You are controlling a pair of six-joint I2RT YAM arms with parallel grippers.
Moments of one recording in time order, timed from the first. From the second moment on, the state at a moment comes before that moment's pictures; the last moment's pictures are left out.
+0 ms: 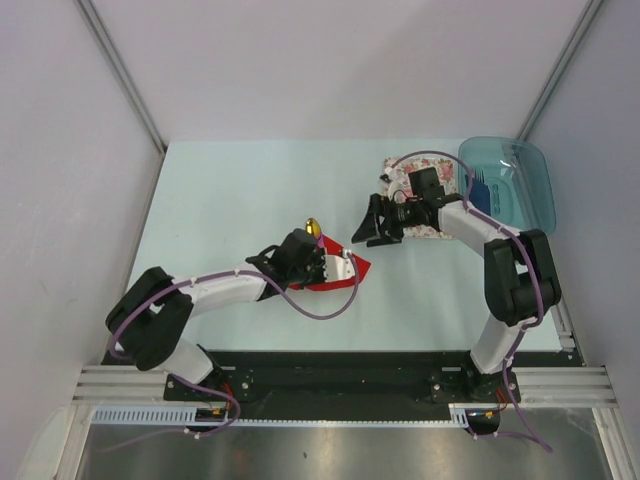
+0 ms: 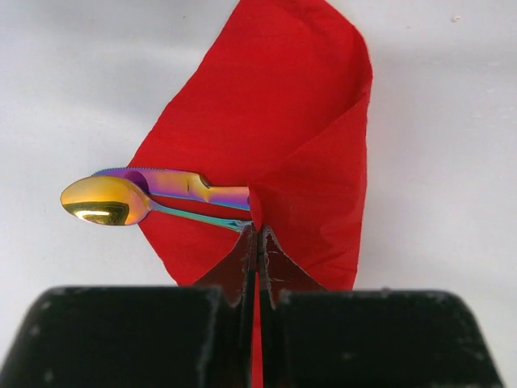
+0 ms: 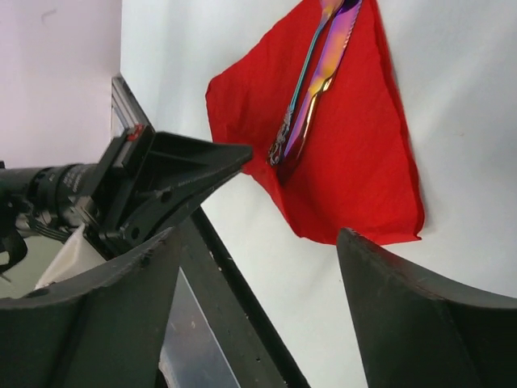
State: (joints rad) left arm -0.78 1.50 0.76 -0.03 0.12 0.73; right arm 0.30 1.76 1.20 -0.35 -0.88 0.34
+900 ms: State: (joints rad) left arm -0.75 1.60 0.79 0.00 0.12 0.73; right arm 0.42 1.88 1.07 -0.22 -1.00 0.51
